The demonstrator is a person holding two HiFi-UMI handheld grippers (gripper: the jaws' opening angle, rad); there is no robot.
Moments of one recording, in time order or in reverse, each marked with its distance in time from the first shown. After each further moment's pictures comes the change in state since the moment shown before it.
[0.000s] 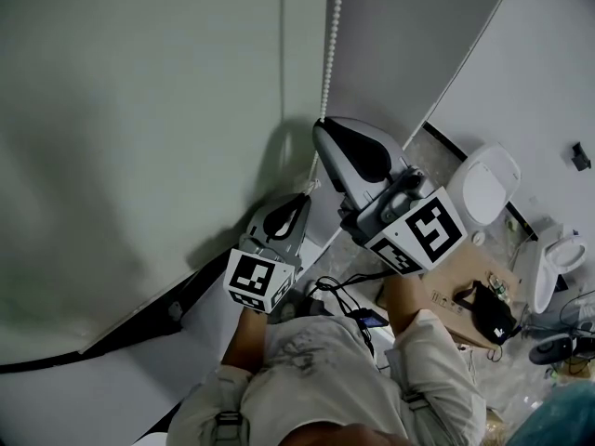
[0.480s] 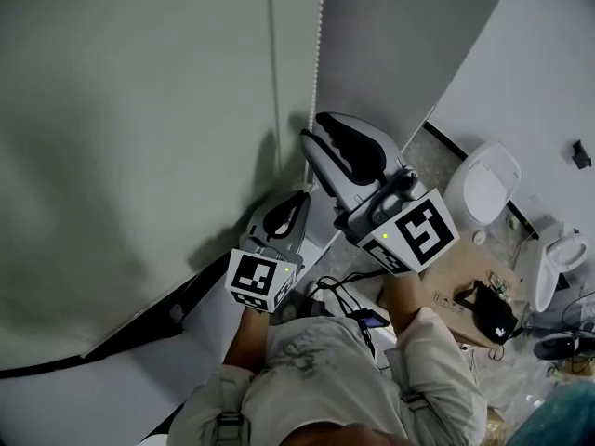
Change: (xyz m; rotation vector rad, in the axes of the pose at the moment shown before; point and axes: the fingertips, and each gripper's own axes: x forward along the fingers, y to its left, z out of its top) left arm 0.007 0.006 0.007 0.014 -0.002 0.029; right arm 0.007 -0.003 -0.004 -0.051 -0.001 -0.010
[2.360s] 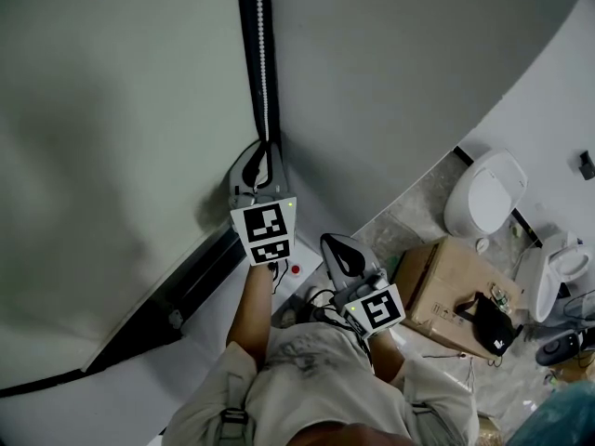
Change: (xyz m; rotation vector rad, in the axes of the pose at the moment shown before) left arm 0.067 0.139 0.028 0.139 0.003 0.511; right arm -0.104 0.030 -0.203 0.175 0.316 -0.203
